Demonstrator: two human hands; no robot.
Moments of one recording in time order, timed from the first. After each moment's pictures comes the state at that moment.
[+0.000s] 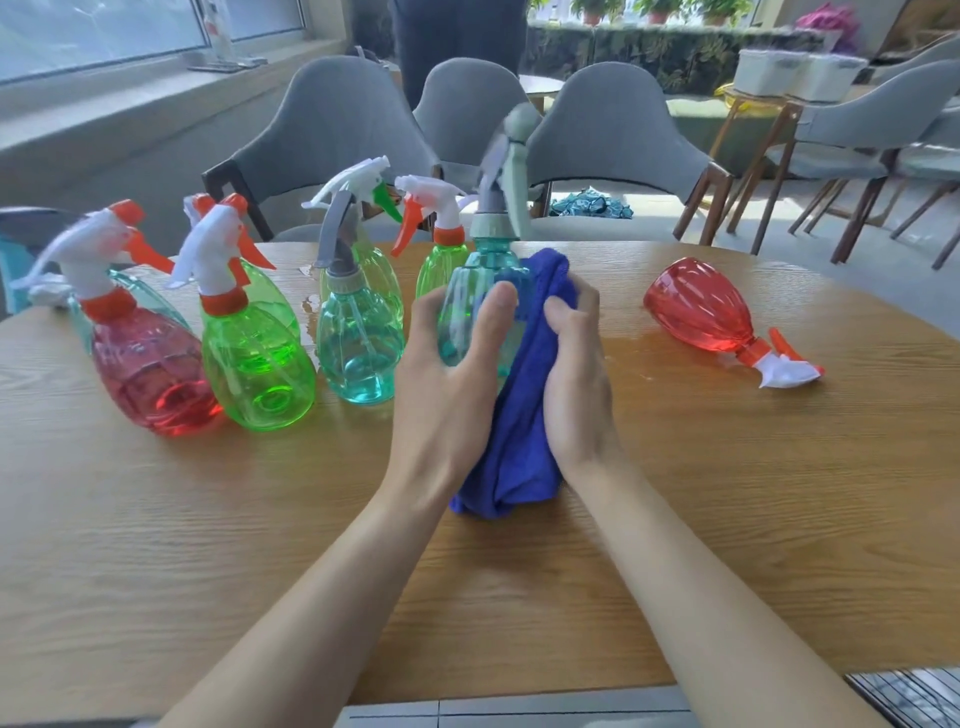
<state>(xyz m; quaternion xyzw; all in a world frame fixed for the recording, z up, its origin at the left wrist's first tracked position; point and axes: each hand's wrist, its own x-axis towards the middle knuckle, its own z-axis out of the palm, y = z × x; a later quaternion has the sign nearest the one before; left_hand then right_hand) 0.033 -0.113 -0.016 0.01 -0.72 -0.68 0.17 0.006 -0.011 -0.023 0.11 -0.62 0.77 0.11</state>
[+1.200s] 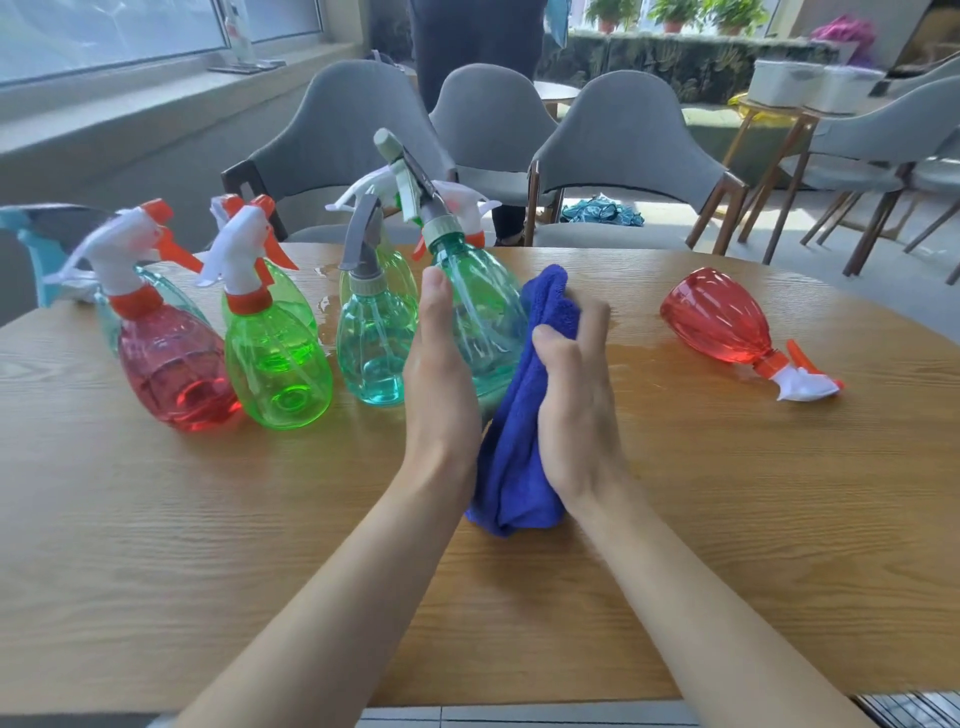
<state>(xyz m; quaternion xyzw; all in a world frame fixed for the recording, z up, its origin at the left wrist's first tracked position) 0.019 -0.120 -0.020 0.07 -0.57 -0.81 0.12 0.024 -0.024 -0.023 0.12 -0.70 0.69 0.16</state>
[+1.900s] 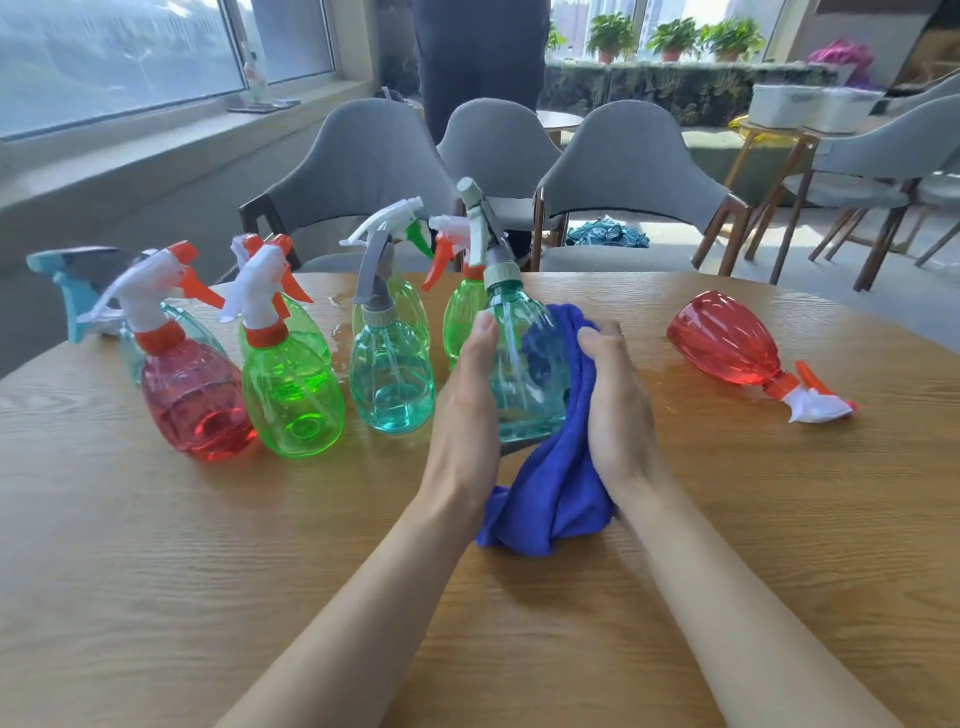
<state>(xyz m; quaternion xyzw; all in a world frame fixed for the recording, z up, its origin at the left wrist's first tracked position) 0.017 -0.120 -0.027 0.01 -0.62 -0.78 0.05 0.002 -0.004 -0.015 0.06 -0.65 0.75 0.10</state>
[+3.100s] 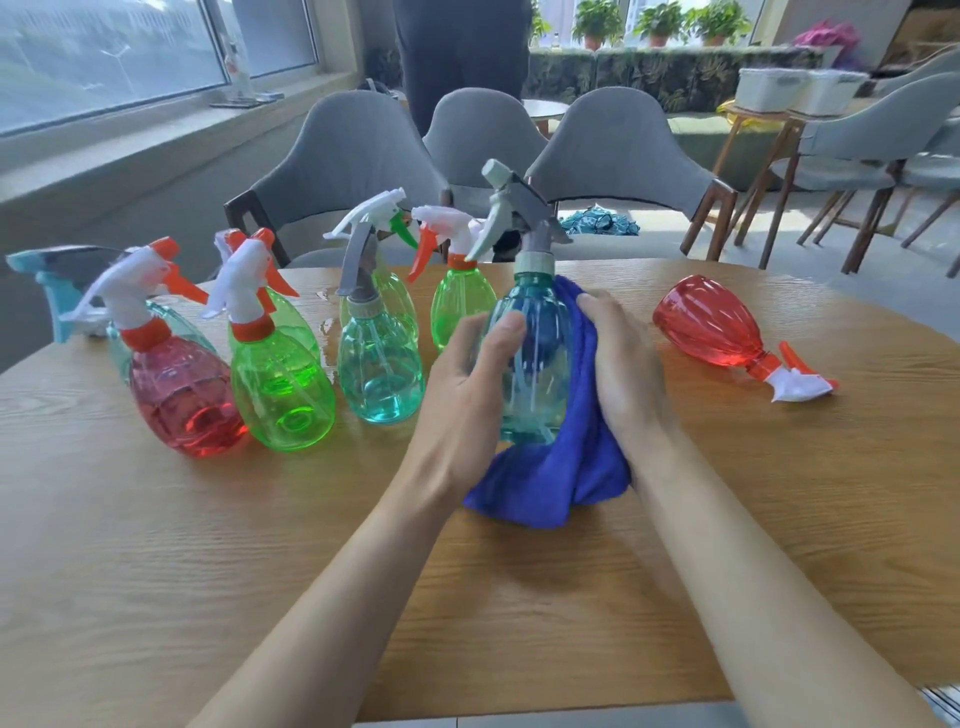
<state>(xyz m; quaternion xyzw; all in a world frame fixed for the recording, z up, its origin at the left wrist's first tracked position) 0.021 -0.124 -0.017 -0.04 -0.73 -0.68 0.10 -0.003 0.011 0.003 0.05 -0.69 0.71 0.13</state>
